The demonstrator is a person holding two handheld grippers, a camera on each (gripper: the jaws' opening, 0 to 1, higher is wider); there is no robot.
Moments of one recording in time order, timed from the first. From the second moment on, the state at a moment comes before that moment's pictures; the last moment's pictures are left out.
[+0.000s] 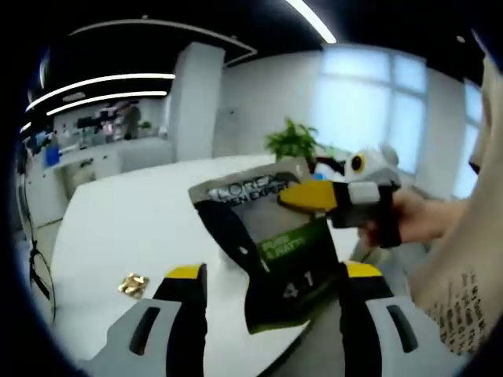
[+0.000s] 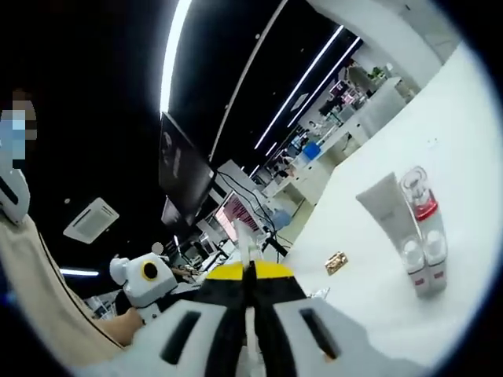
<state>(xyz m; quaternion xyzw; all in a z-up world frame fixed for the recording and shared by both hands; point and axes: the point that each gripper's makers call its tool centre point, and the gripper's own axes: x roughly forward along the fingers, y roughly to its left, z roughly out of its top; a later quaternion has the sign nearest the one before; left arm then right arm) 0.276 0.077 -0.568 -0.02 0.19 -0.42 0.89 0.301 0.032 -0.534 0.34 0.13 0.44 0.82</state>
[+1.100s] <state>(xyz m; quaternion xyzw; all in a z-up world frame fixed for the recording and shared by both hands) 0.252 0.046 -0.498 -0.30 0.17 -0.54 0.77 0.302 0.027 -0.477 0.40 0.08 0.49 0.77</state>
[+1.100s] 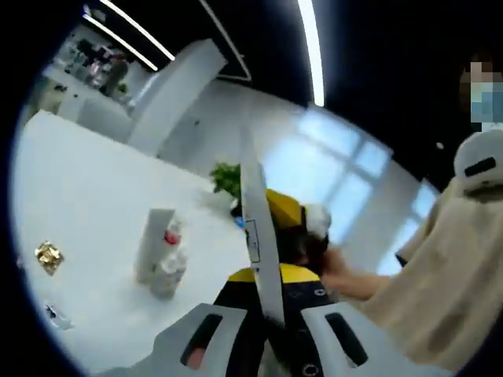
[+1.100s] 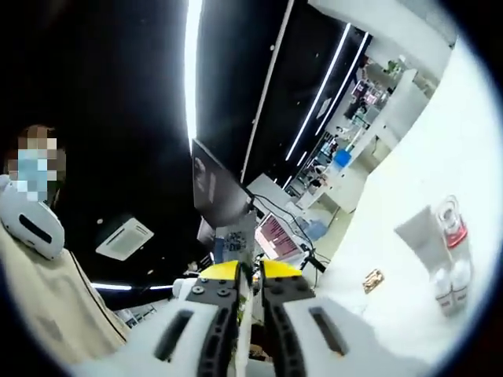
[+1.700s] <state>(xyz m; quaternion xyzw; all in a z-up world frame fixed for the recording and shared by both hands) 0.288 0.061 -0.477 -0.41 0.16 -0.48 0.76 0.278 0.051 -0.492 0.44 0.10 0.49 0.75</state>
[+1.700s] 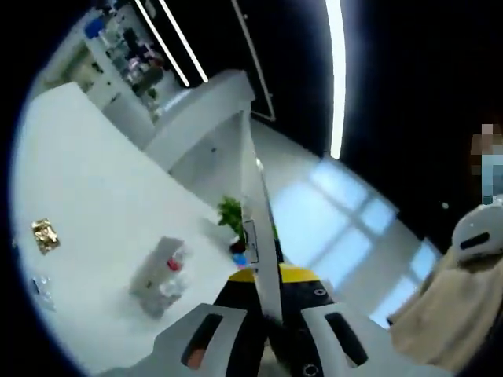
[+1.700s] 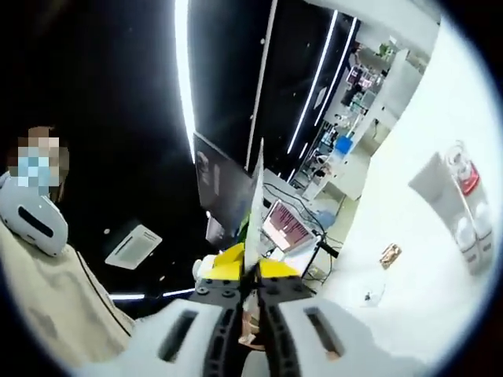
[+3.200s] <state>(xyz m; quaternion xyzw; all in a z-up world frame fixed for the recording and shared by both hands) 0.330 0.081 -0.577 -0.47 0.23 -0.37 0.77 0.312 0.032 -0.581 0.32 0.17 0.42 0.83</state>
